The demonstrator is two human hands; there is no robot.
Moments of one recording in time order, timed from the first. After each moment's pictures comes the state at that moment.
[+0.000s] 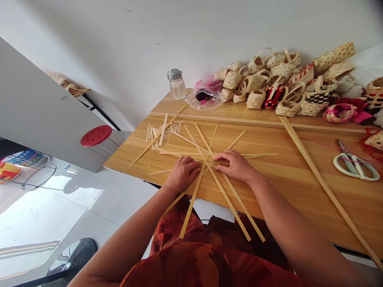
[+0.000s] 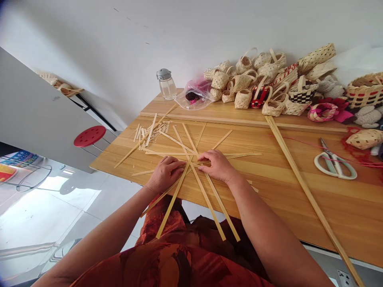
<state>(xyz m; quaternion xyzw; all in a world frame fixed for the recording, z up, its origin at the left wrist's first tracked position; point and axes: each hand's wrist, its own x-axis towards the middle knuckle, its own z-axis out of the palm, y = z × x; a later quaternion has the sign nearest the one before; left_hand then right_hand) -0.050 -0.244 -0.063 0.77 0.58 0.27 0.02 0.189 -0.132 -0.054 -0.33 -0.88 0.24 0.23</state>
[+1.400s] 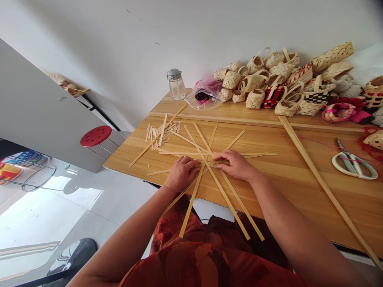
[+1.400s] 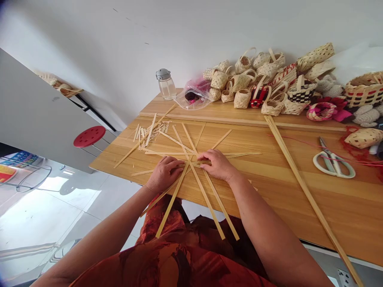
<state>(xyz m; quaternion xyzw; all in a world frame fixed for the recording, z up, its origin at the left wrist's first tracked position) -0.050 -0.244 -0.064 0.77 0.58 0.27 0.02 0.192 -0.132 -0.048 -0.32 -0.89 0.26 0.21</state>
